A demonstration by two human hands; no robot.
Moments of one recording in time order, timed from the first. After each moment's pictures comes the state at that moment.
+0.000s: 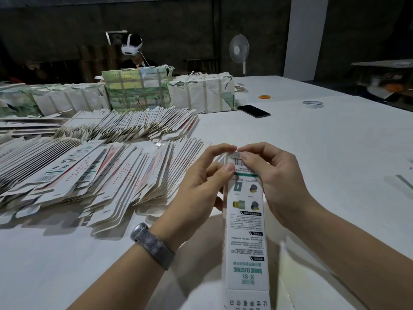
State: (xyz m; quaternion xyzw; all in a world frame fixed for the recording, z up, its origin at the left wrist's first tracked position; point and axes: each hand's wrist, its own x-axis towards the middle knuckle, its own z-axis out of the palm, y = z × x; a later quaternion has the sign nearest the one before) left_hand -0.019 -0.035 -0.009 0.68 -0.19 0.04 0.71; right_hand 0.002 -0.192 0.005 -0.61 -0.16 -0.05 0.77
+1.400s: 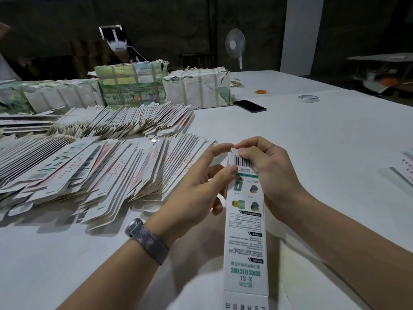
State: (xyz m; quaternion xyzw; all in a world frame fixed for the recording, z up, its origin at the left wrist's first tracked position) left_hand -0.017 -0.035 -0.015 0.70 -0.20 -0.03 0.69; right_hand 0.004 -0.192 0.006 -0.62 -0.13 -0.02 0.77
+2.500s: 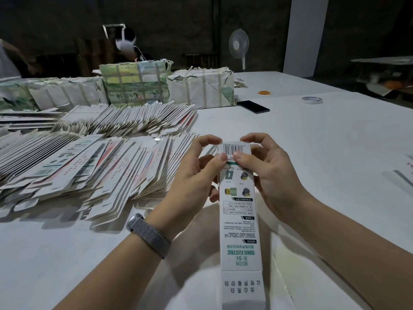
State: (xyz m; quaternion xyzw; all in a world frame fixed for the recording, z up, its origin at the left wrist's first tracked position) left_hand -0.019 -0.031 -0.007 0.66 -0.17 0.05 0.73; right_hand 0.008 -0.190 -0.001 -0.61 -0.17 -0.02 0.77
